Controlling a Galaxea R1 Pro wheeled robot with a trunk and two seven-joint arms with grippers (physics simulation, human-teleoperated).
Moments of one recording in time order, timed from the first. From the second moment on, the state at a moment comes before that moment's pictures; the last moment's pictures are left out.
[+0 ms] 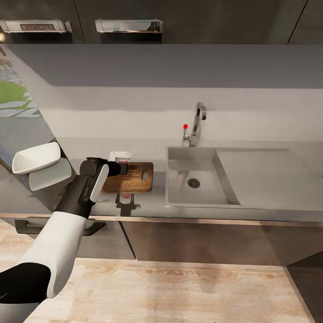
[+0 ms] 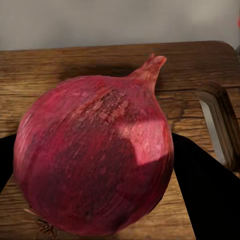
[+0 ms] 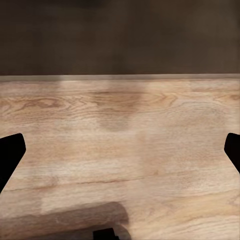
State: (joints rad) left arm -1.06 -0.01 -0.14 -1.12 0.17 0.97 0.06; right arm -0.23 0.05 0.06 -0.12 0.00 -0.75 -0.28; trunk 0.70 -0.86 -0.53
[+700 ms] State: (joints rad) left arm -1.05 -0.01 -0.14 -1.11 0.17 0.97 0.06; right arm -0.23 0.05 0.06 -0.12 0.00 -0.75 -0.27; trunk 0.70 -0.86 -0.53
